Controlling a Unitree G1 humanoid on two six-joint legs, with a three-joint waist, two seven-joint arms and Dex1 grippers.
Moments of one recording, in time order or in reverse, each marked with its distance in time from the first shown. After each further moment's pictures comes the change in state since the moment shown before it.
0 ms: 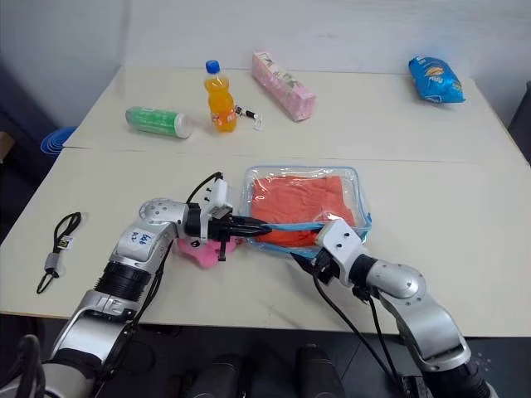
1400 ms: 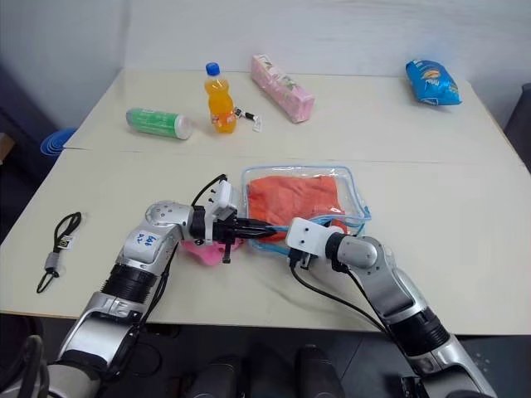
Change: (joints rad) left arm -0.005 -0.044 0.015 0.007 -0.002 0.026 0.000; right arm -0.248 0.047 0.154 0.315 -0.347 -0.223 0.142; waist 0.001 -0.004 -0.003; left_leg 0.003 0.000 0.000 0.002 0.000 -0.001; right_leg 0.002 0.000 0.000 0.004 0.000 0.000
